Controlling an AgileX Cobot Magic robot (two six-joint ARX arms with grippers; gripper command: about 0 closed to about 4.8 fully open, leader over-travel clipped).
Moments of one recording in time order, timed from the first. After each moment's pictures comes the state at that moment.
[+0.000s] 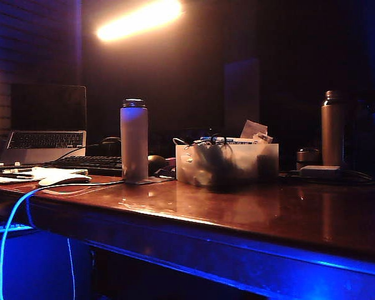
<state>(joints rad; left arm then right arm) 0.03 0.00 0.01 -0.15 0.09 -0.08 0.31 0.04 0.02 -0.20 0.03 0.10</state>
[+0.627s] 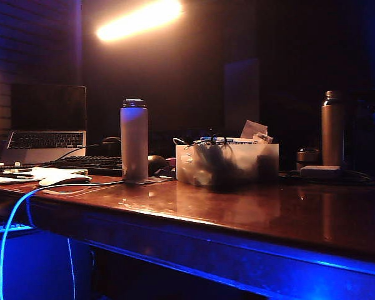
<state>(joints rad) 0.03 0.00 0.01 -0.16 0.04 -0.08 0.31 0.04 0.02 -0.20 0.03 0.10</state>
